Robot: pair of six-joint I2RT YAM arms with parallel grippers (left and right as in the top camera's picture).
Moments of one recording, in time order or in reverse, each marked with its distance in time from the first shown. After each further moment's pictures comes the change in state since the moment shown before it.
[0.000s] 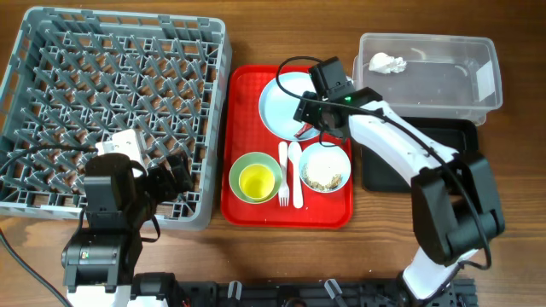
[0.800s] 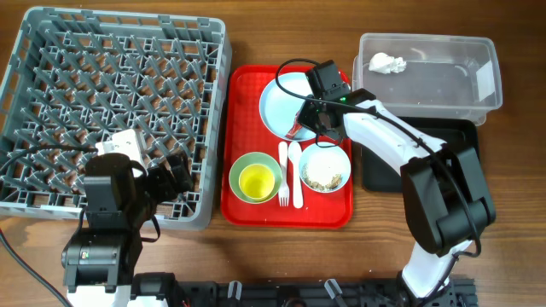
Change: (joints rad) left arm 0.000 0.000 0.000 0.000 0.000 0.000; right arm 0.000 0.058 0.000 0.024 -0.031 0.055
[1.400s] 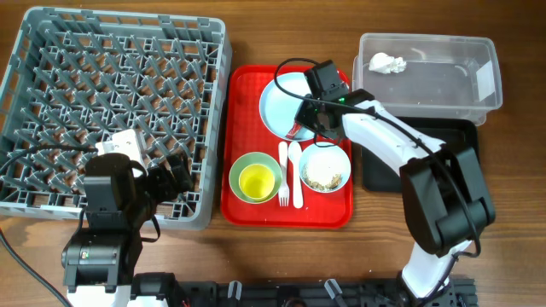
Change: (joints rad) left arm 0.000 0.000 0.000 0.000 0.000 0.000; right arm 0.015 0.000 0.000 0.027 -0.003 0.008
